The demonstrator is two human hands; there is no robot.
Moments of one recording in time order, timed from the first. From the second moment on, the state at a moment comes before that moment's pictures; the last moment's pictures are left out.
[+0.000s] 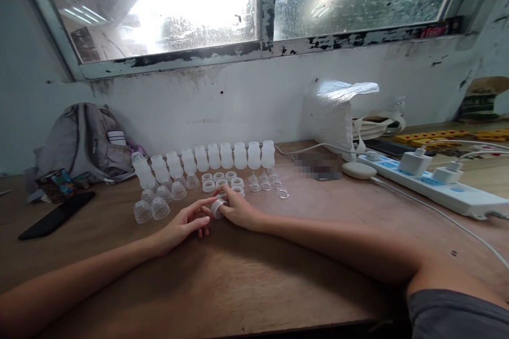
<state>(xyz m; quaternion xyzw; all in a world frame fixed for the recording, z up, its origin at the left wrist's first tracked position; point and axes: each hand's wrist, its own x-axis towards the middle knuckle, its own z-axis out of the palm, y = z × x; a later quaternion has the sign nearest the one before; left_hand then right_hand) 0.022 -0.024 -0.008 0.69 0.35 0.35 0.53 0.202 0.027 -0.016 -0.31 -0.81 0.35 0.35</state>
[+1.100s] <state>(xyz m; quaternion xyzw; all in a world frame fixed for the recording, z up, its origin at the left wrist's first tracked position) 0.022 -0.024 -0.006 0.61 0.39 0.43 0.53 0.204 0.013 0.001 -0.21 -0.82 0.45 0.28</state>
